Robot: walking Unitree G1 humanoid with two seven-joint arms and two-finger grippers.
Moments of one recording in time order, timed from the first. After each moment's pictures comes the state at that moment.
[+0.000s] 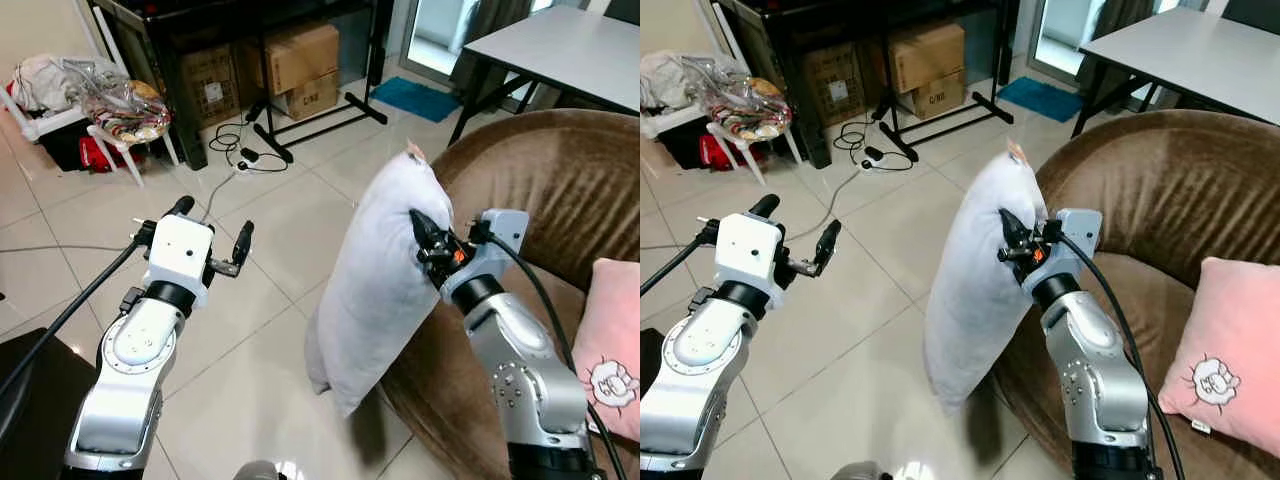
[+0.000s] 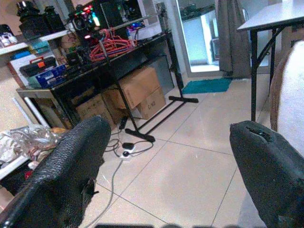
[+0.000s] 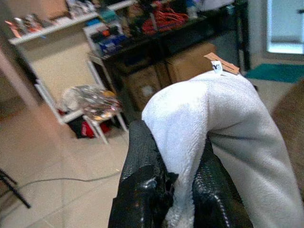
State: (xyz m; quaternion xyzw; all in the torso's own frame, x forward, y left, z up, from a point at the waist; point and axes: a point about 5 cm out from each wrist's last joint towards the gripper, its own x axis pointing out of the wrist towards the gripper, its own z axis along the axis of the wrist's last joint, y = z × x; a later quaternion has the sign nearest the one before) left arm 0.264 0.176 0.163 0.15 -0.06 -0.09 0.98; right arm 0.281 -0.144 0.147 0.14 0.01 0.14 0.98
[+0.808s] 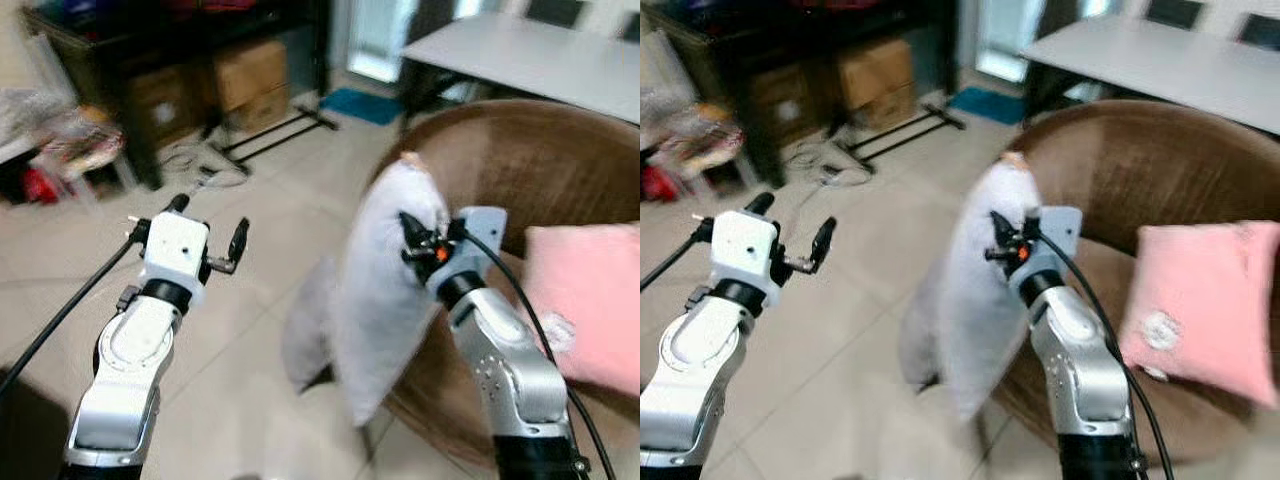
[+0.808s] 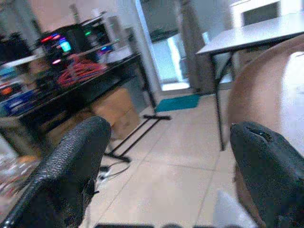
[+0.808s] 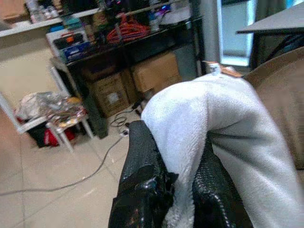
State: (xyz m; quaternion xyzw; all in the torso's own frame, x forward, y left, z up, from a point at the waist) left arm 0.266 0.179 0.163 0.15 -0.06 -0.08 0.98; right arm 0.287 -0.129 0.146 0.11 0.02 0.14 0.98
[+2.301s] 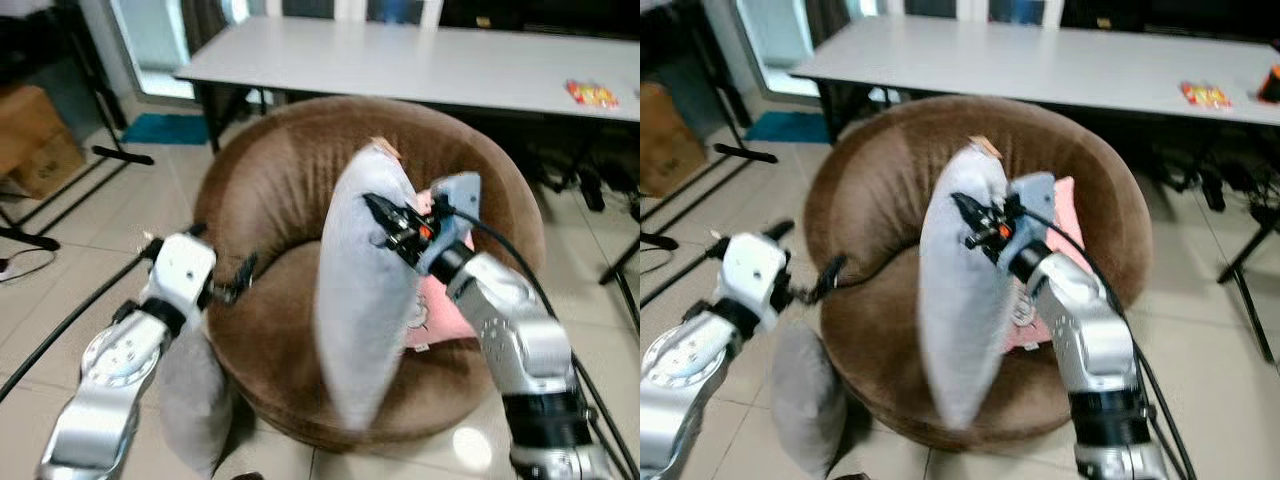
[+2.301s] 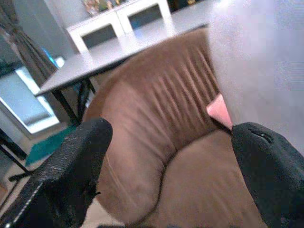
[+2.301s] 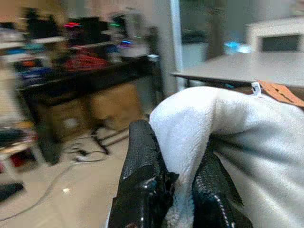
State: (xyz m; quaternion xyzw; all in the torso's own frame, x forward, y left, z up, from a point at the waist) left arm 0.250 0.186 0.144 0.19 0.01 -0.19 0.96; right arm 0.309 -0.116 0.177 0.08 -0.02 0.34 0.94
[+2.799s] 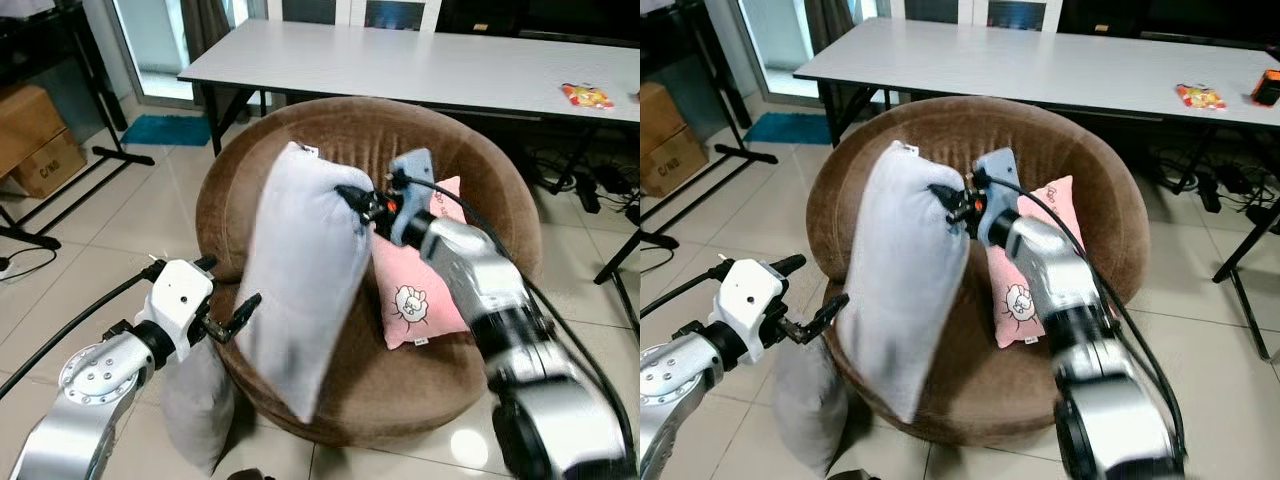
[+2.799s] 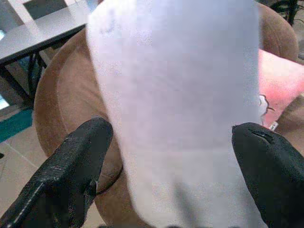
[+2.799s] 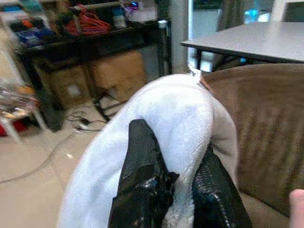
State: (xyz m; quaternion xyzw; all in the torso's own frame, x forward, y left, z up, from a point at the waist) left arm 0.230 0.192 0.138 0.18 0.08 -0.26 0.94; right arm 0.374 -0.100 0.163 0.03 0.04 0.34 0.94
